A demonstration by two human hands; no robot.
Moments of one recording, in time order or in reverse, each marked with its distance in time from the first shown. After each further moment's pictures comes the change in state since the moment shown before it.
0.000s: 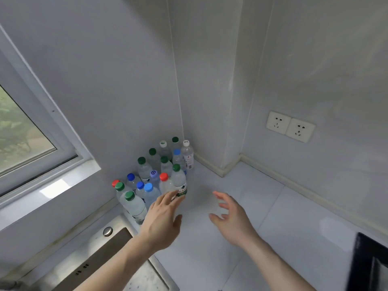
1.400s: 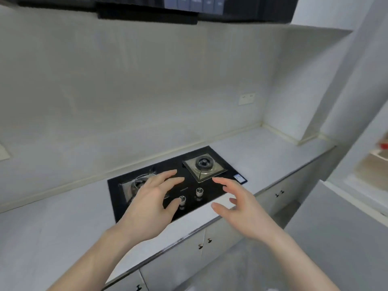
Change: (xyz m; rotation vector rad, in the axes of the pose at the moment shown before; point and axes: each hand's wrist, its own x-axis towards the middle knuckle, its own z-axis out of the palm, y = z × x) left_hand -0.307 0.441 0.023 -0.345 -0.297 1.305; right_hand -0.668 0.033 -0.144 -0.129 1.092 0.420
